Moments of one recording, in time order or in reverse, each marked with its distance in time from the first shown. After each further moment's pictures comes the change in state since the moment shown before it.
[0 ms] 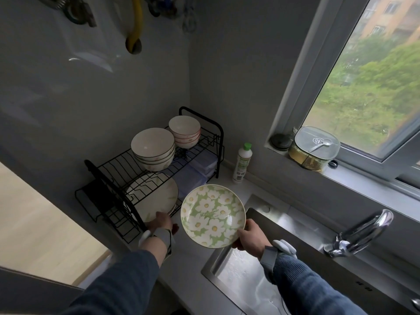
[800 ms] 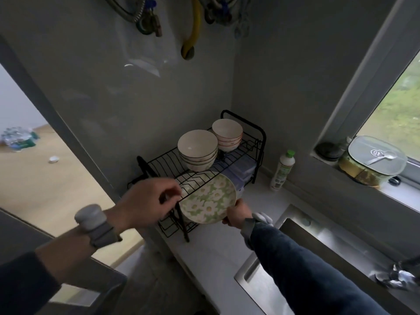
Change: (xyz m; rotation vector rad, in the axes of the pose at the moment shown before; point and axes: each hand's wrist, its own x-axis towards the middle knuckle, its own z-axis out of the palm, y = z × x) left_hand -0.195 0.129 -0.208 1.020 -0.152 1.364; right_hand 0.046 -0.099 0.120 -0.103 -0.054 -0.050
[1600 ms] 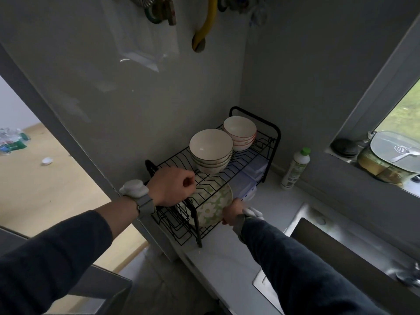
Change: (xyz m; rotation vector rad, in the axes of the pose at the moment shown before) left_hand 0.080 -0.077 0.030 0.156 -0.155 -0.067; right_hand 0.069 -0.006 0.061 -0.255 -0.015 0.044
